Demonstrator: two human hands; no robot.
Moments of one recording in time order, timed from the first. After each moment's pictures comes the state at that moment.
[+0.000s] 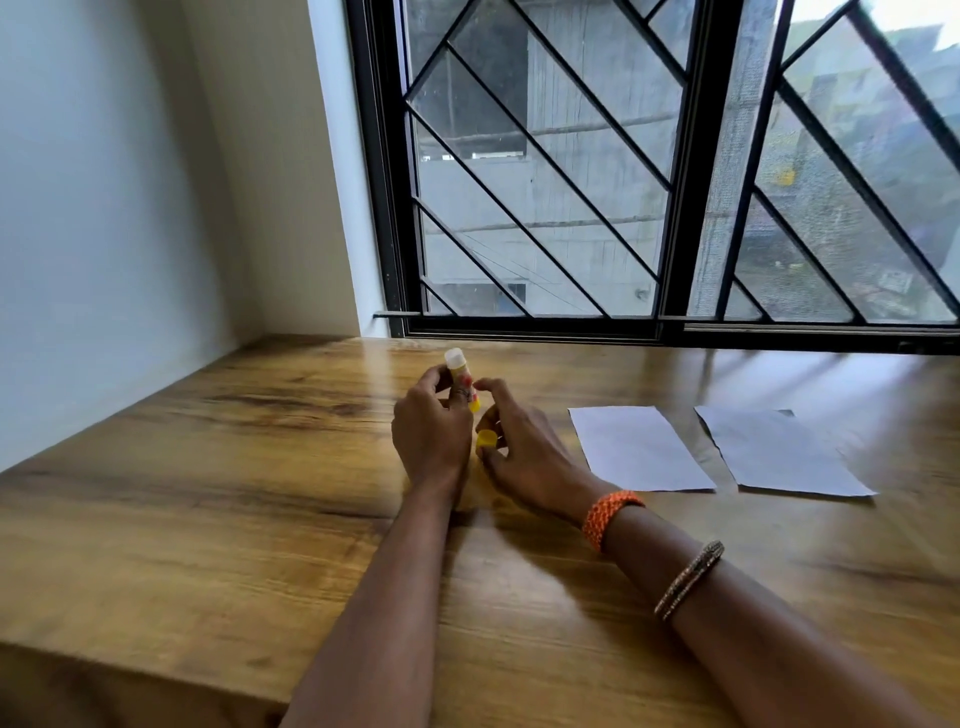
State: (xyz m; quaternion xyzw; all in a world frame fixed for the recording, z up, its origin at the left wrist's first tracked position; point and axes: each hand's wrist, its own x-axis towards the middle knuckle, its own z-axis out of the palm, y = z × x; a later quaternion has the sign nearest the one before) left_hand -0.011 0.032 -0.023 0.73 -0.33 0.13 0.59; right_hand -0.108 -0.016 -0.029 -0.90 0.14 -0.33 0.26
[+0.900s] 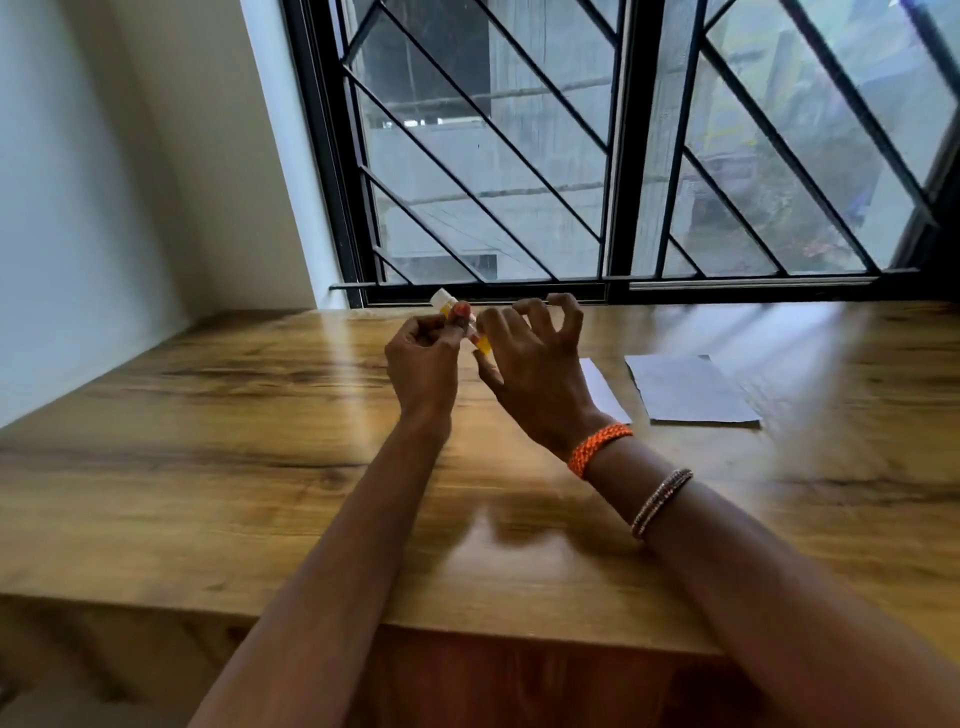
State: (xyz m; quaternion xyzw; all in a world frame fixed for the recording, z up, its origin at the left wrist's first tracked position) left_hand -0.077 0.032 0.012 0.55 -0.30 -0.10 0.77; right_hand -0.169 -0.031 -0.006 -0.80 0.20 -0.50 -0.26
